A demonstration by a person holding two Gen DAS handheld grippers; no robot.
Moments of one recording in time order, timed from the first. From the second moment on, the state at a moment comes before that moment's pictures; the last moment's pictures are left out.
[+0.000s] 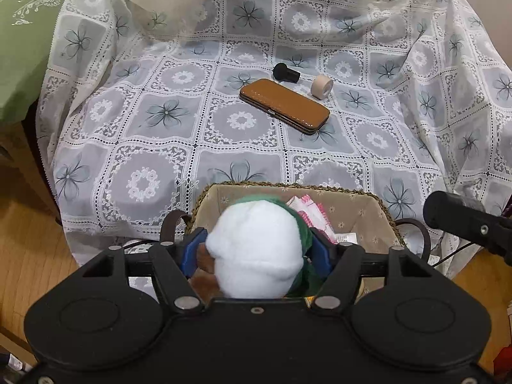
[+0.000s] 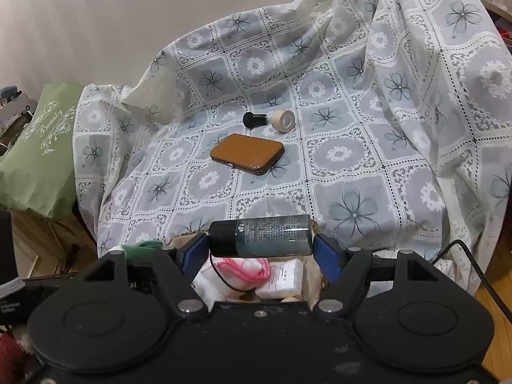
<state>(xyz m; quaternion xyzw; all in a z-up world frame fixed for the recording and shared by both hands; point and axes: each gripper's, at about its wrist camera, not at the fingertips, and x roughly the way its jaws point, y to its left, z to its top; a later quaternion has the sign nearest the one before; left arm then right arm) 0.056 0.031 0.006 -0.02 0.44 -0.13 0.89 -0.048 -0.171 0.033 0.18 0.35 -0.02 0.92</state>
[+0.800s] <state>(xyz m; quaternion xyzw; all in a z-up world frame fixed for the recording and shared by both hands) 0.020 0.032 -0.004 -0.02 0.43 -0.06 0.90 -0.059 -0.162 0.012 0.14 0.39 -0.02 0.91</state>
